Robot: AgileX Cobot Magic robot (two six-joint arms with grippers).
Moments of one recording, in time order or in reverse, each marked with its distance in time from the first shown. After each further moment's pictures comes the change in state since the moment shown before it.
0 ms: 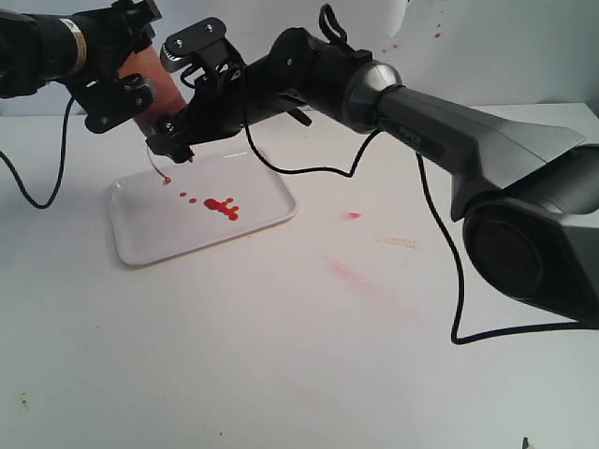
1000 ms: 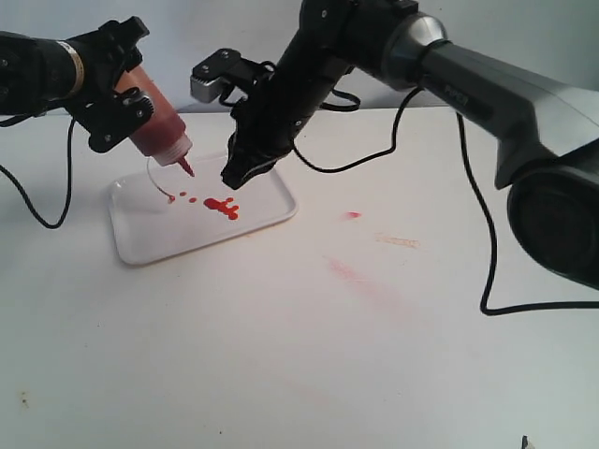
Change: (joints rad) left arm 0.000 -0.002 0.067 -0.105 0.077 -0.043; right arm -0.074 -0.087 0.000 -0.095 0.600 -0.079
